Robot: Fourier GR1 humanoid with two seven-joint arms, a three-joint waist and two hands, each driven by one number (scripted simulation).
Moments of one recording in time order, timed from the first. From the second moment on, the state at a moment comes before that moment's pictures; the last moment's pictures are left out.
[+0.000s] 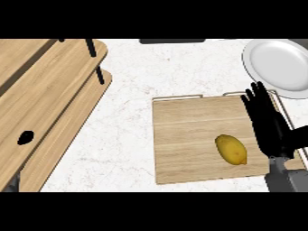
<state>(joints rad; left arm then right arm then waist) 0.00 0.41 -0.05 -1.46 0.04 0.11 0.13 -0.11 -0.25 0.09 -1.49 -0.49 -0.15 -0.01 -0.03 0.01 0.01</state>
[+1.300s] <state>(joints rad) 0.28 0.34 -0.04 -1.85 0.16 0.04 0.04 -0.40 -0.80 0.07 -1.38 -0.18 0.34 -0.28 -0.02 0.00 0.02</state>
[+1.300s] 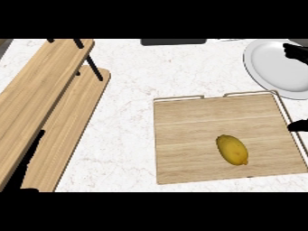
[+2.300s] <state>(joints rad) 0.29 0.32 -0.03 -1.84 0.15 0.00 0.04 -0.40 -0.86 0.35 -1.58 0.14 0.40 -0.06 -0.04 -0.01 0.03</state>
